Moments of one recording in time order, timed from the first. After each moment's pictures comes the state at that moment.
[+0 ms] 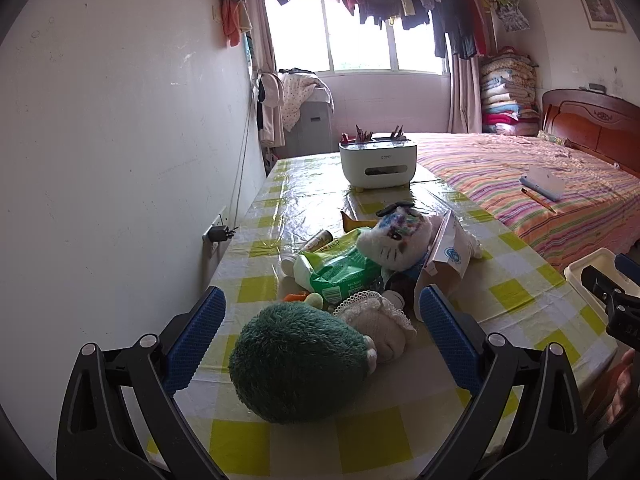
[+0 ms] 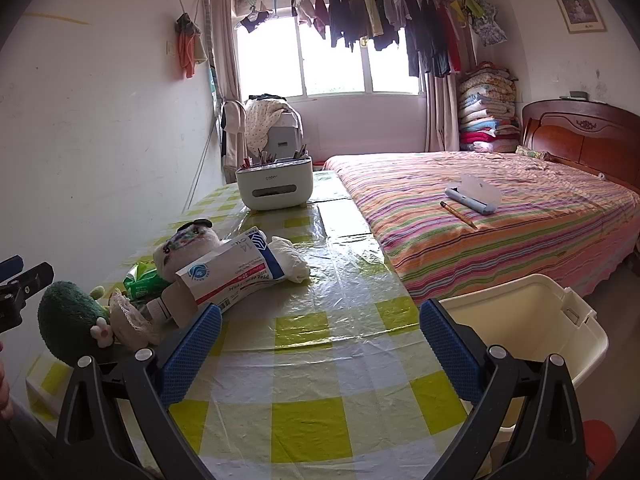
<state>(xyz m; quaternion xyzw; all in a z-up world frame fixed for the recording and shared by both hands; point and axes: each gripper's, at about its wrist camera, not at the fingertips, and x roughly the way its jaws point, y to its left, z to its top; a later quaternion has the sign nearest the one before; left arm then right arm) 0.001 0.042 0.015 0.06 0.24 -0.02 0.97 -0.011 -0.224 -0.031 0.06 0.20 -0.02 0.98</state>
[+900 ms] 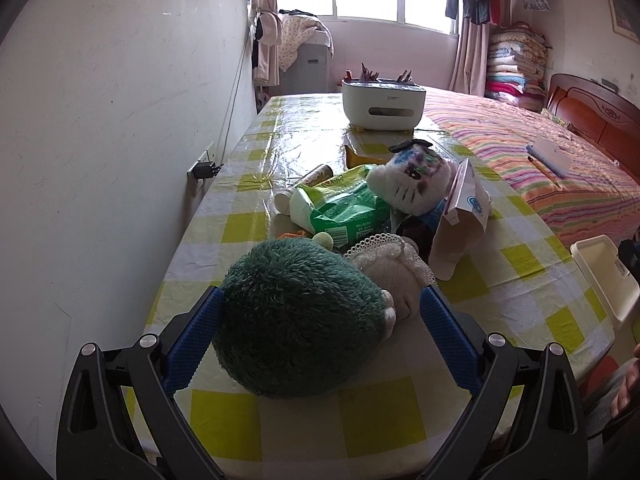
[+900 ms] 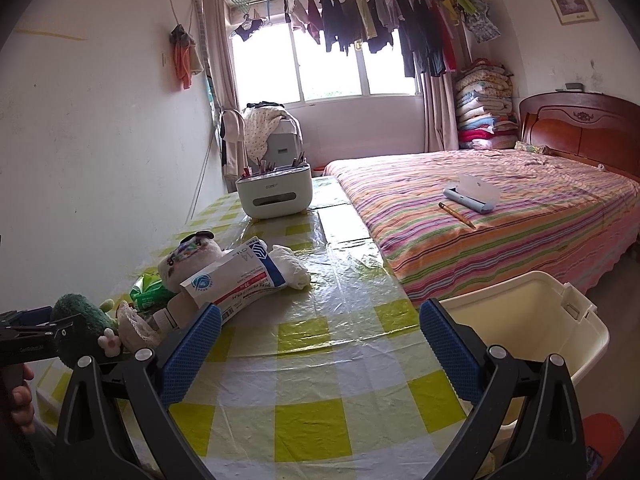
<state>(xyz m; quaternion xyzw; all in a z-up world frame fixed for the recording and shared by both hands) 0.033 0.063 -0.020 0.02 0.34 -0.02 0.94 -0.019 -0.232 -0.025 0.08 0.19 -0.02 0.98</state>
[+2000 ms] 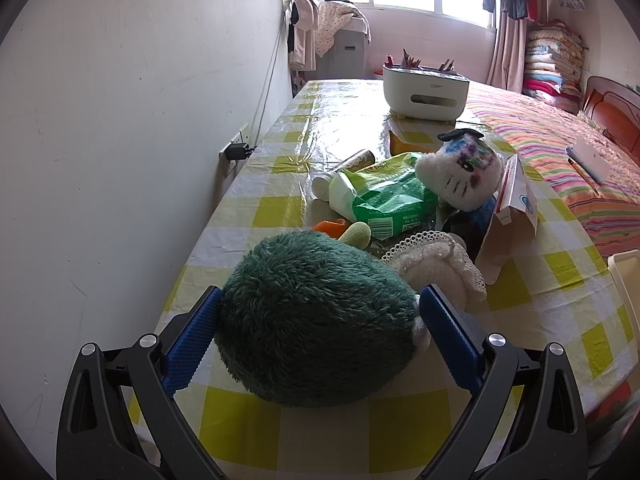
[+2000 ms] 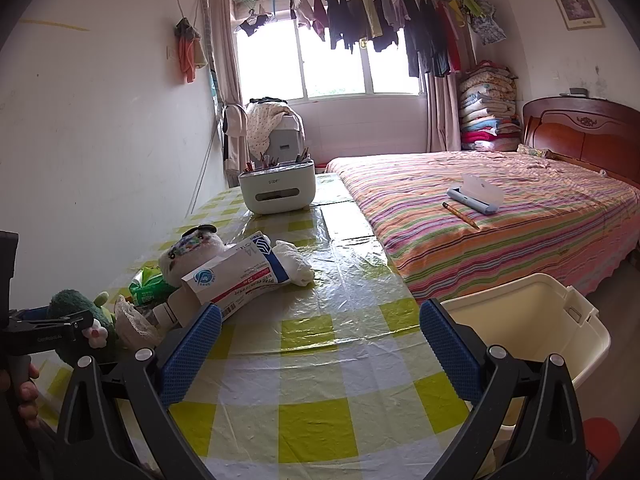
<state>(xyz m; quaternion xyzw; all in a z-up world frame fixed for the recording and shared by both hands) 0.049 0.072 -0.034 0.02 0.36 0.04 0.93 -0.015 -0.224 -0.028 0.07 0.19 -0.01 0.98</state>
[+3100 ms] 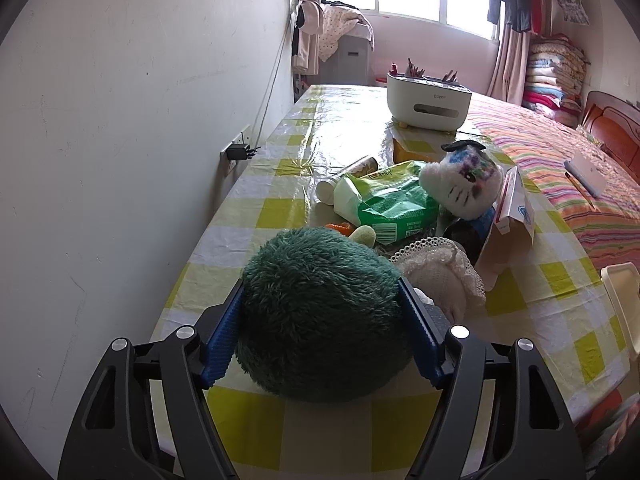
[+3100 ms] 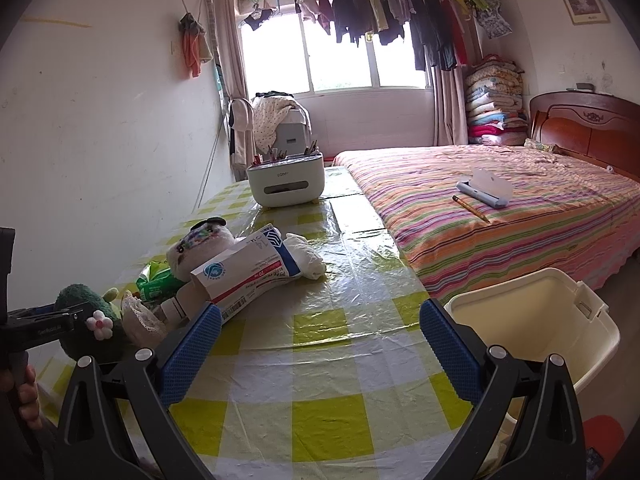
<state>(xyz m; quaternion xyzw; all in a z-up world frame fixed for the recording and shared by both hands) 0.043 0.084 -0.031 -0.01 0.35 0.04 0.94 -0.007 -0.220 -0.030 0.09 0.21 0.01 0.97</state>
